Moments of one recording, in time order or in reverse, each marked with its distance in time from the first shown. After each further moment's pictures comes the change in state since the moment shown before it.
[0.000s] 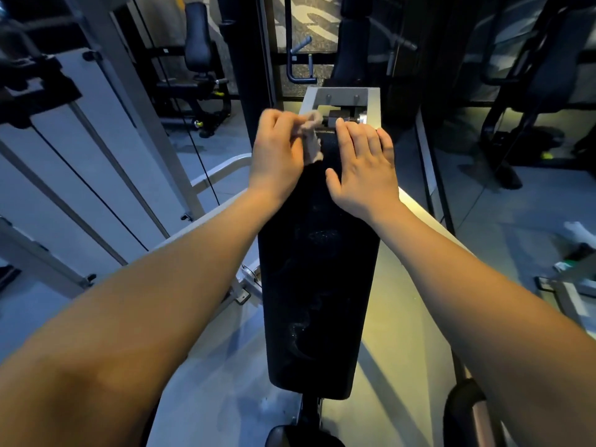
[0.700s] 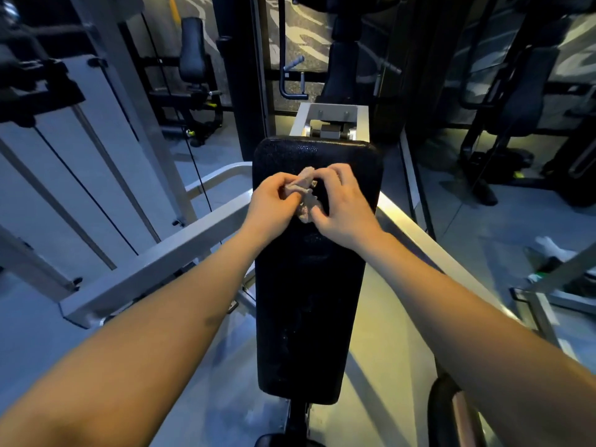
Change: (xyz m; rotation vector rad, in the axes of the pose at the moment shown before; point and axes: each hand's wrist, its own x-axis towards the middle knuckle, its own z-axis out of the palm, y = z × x) left_hand -0.066 -0.001 -0.019 -0.340 -0.260 -0.370; right_hand -0.043 -0.033 -0.024 0.547 -0.071 -0.055
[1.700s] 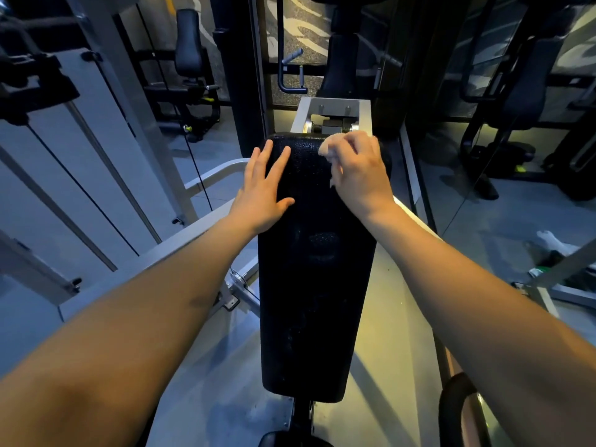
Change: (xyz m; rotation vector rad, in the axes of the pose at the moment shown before) left_hand 0.035 -0.036 -0.025 0.619 -0.145 0.110; right_hand 0.048 0.014 -0.004 -0.297 0.277 -0.075
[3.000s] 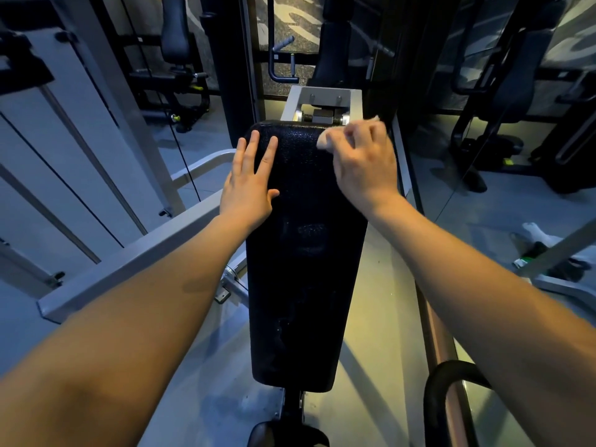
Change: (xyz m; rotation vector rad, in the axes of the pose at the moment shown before) left_hand -0.002 0.002 0.021 0.173 0.107 -0.025; right_hand -0.009 0.024 -0.011 -0.284 0.085 -0.090
